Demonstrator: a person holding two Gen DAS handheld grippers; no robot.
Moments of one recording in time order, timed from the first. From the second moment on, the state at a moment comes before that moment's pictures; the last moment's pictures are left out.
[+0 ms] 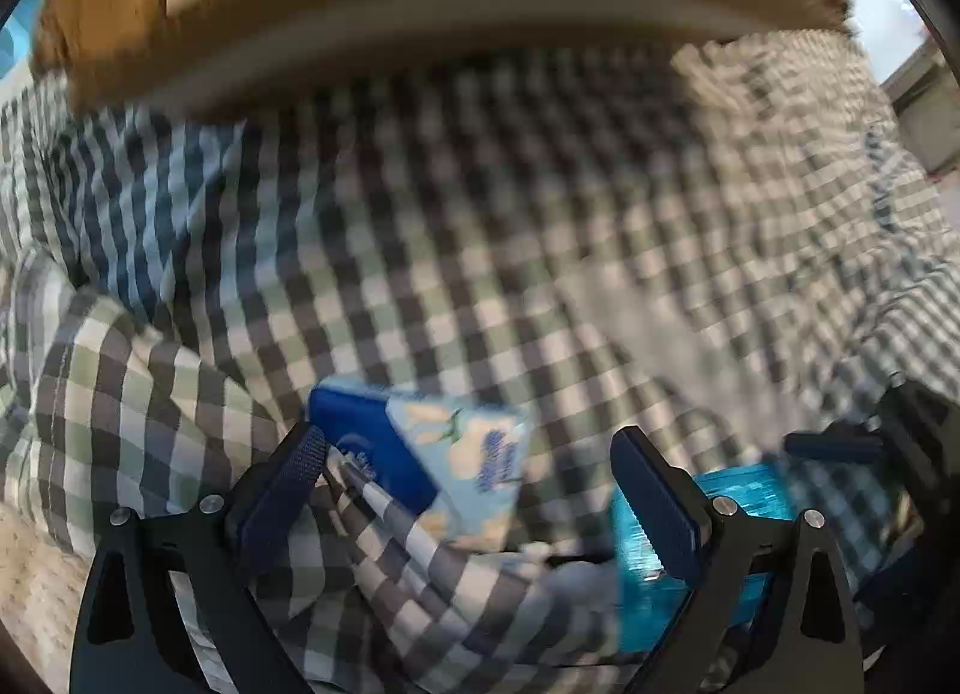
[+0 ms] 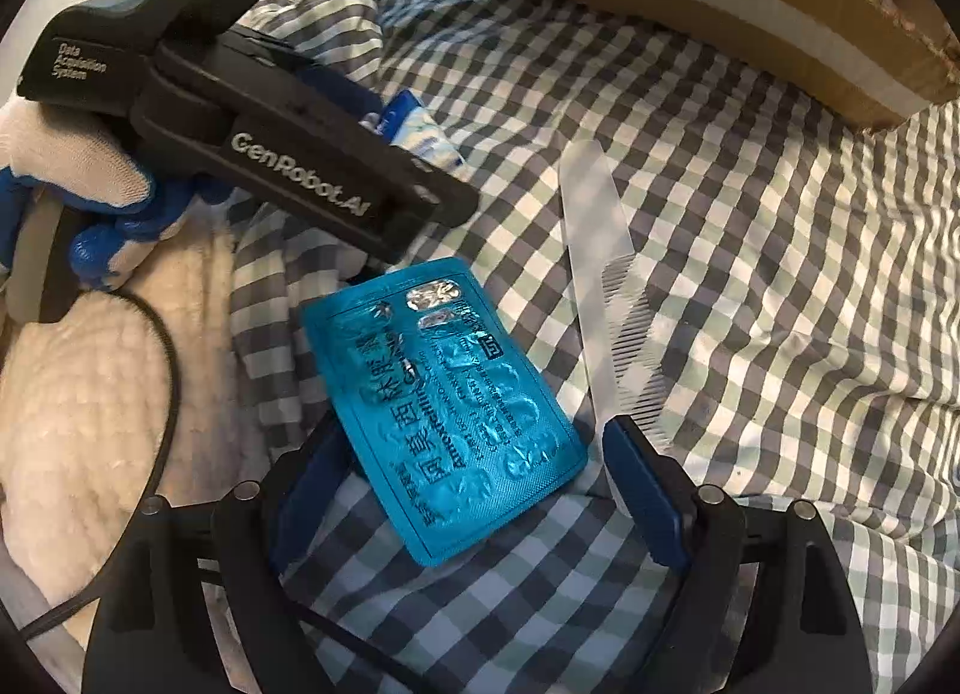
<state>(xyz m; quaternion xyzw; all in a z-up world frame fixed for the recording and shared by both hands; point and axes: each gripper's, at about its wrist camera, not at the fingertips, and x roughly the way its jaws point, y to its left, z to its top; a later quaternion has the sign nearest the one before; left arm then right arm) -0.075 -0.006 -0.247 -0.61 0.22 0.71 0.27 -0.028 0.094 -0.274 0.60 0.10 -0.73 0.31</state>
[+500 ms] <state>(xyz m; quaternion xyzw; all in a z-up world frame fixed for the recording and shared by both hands) -0.067 -0.030 -0.221 -0.60 0.19 0.73 0.27 -0.033 0.119 -0.256 0.58 0.02 -0.75 0.32</state>
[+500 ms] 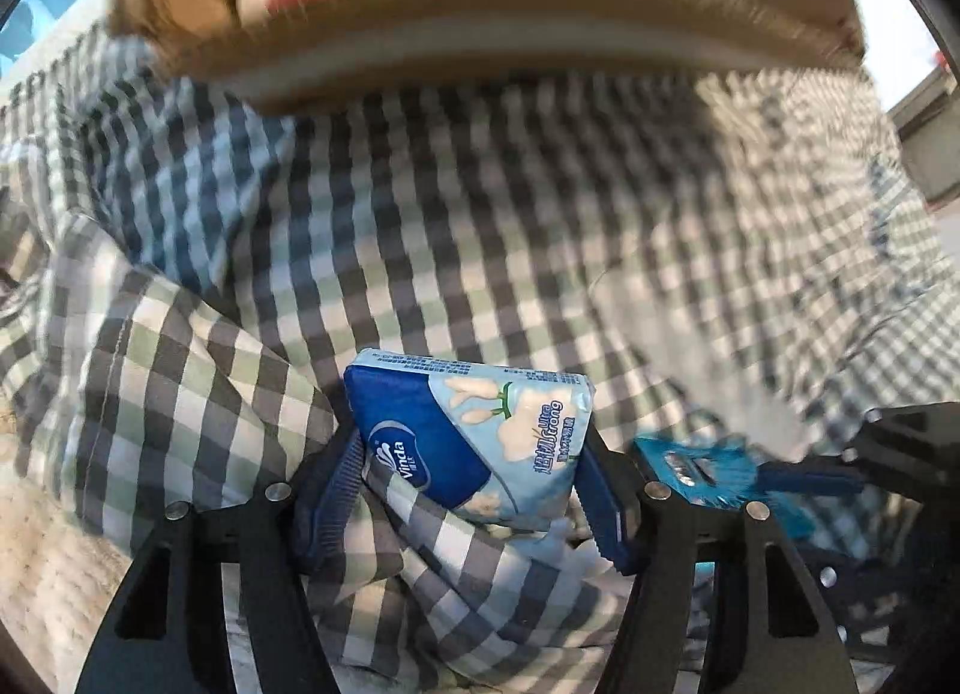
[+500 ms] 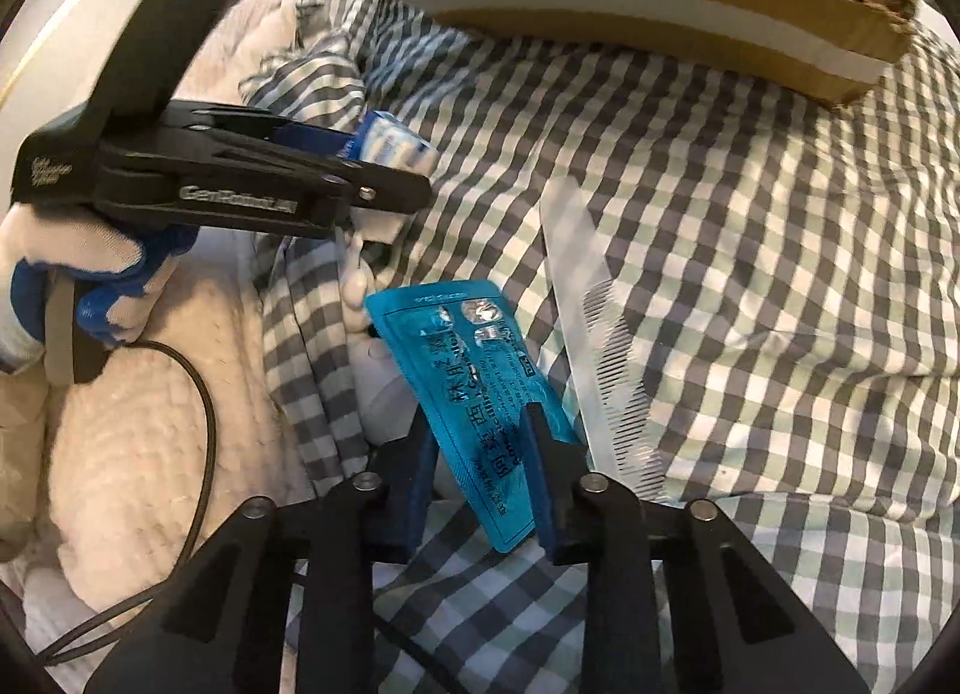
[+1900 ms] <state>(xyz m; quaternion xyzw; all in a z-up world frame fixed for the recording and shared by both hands) -0.014 -0.135 0.005 -0.35 0.03 0.90 0.26 -0.050 0.199 -0.053 0.37 -0.19 -0.83 0.37</state>
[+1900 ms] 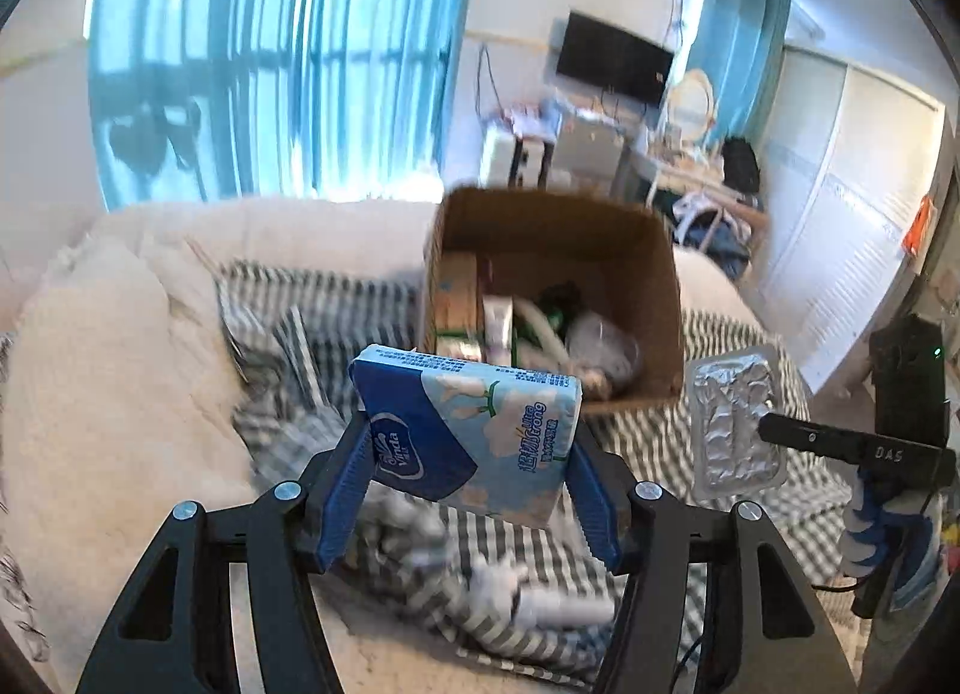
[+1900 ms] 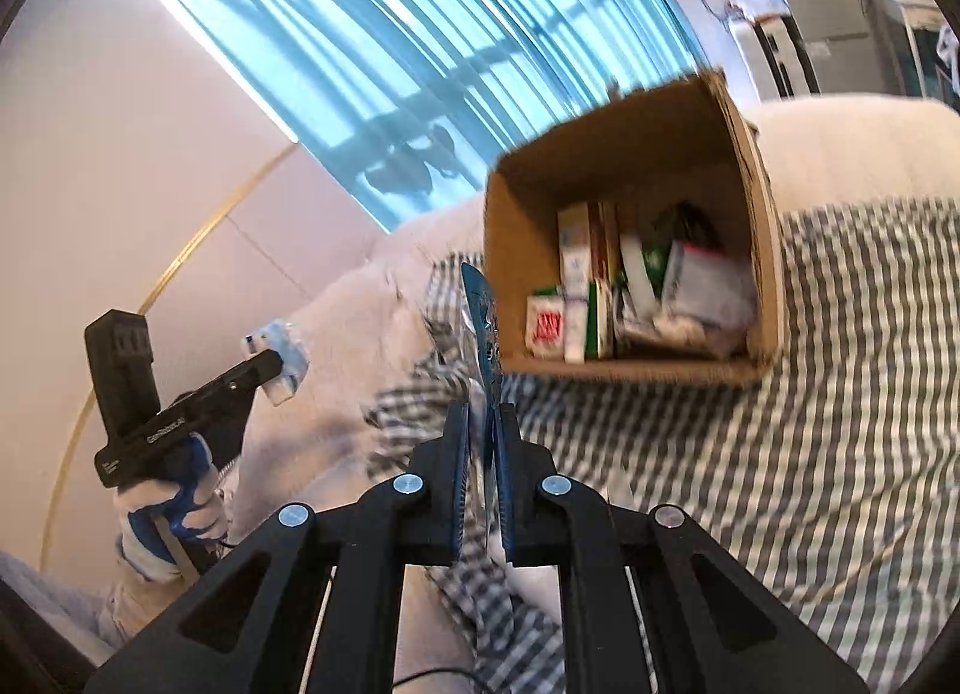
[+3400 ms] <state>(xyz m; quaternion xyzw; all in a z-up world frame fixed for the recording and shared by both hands) -0.175 0.008 -0.036 -0.32 0.07 0.89 0.31 -0.221 0.163 -0.047 0.29 -0.06 -0.92 0.26</state>
